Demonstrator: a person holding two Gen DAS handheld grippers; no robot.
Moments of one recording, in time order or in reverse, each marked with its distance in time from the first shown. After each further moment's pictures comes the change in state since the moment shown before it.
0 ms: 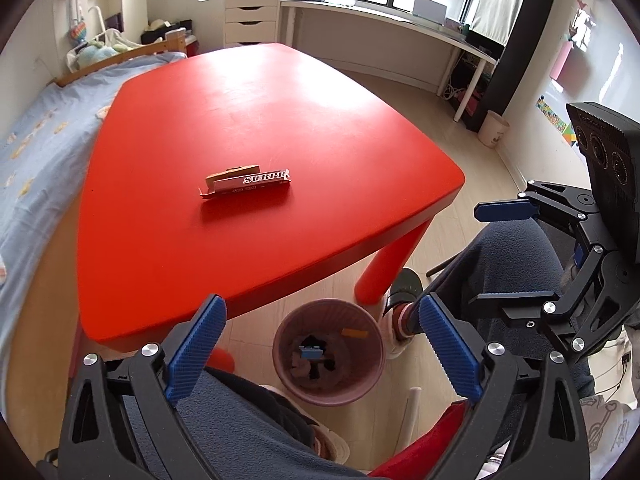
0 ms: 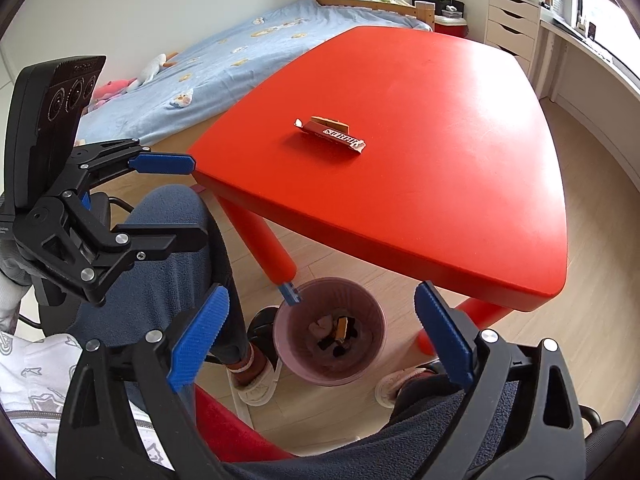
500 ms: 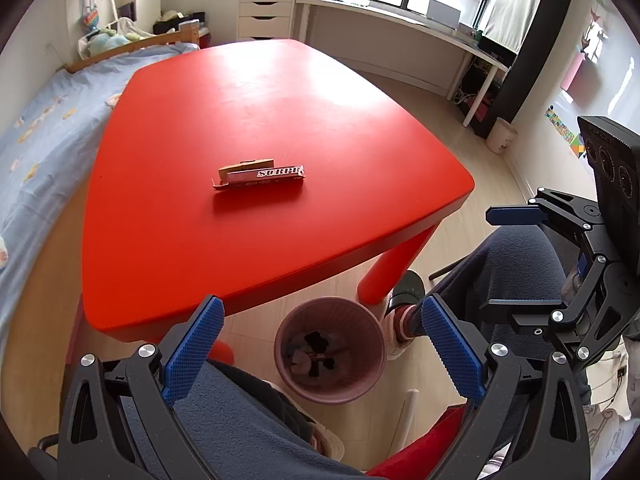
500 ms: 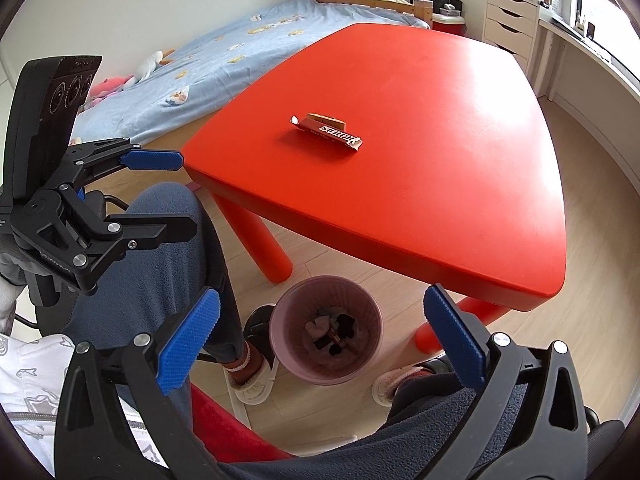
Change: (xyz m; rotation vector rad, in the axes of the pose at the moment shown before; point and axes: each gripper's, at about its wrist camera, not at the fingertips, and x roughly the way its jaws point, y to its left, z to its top) left arm -0.001 0.008 -0.002 -0.042 0.009 0.003; right arm -0.001 0.000 0.001 0.003 -0.006 0.008
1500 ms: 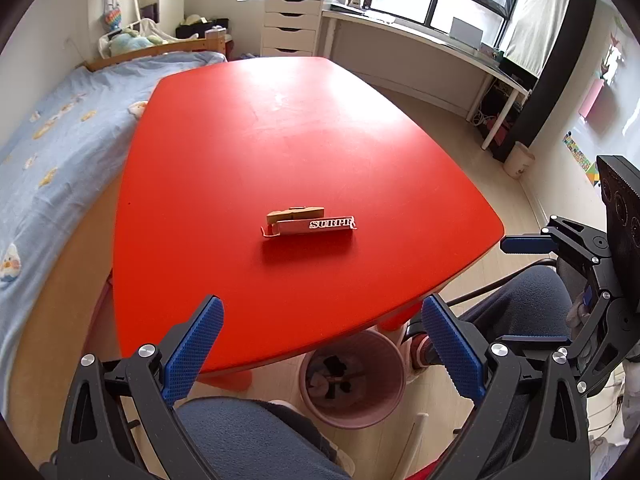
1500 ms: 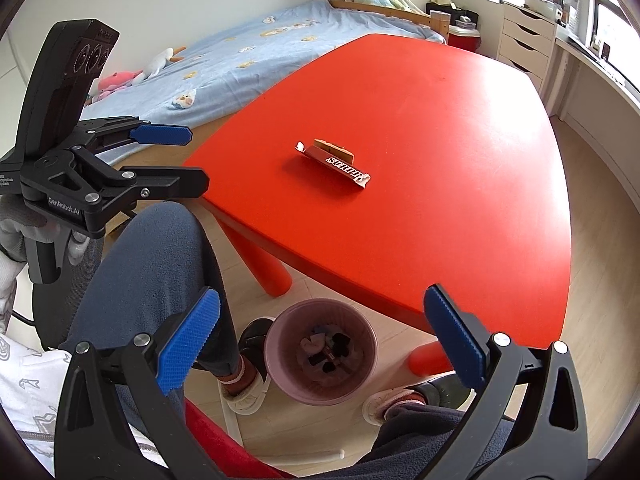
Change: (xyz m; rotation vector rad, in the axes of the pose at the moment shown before) left arm -0.005 0.042 0.043 -0.054 -0.045 0.046; right arm 0.009 -0.001 0.040 -0.075 -0.009 0.012
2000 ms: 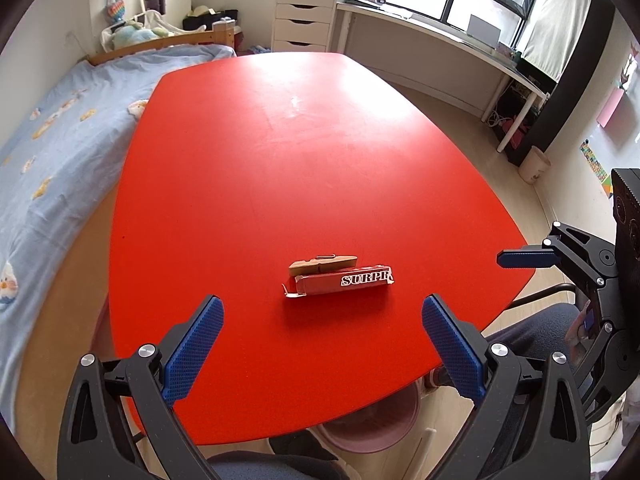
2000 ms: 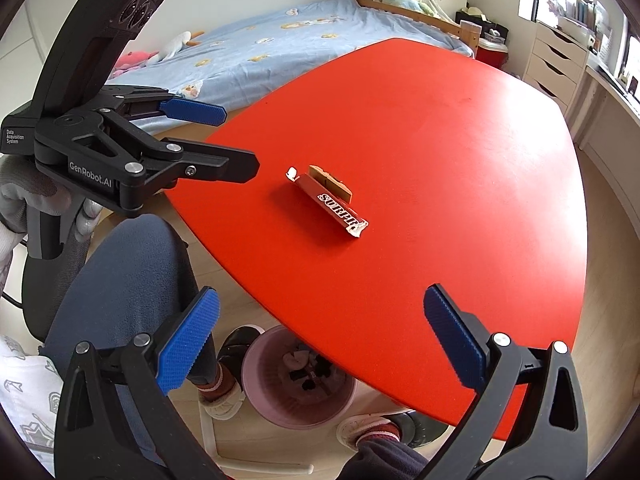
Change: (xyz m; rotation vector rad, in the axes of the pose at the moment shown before) left arm 0.045 0.024 0.048 -0.025 0.038 0.025; right arm 0.043 -0.017 0.046 -0.110 0.027 0.033
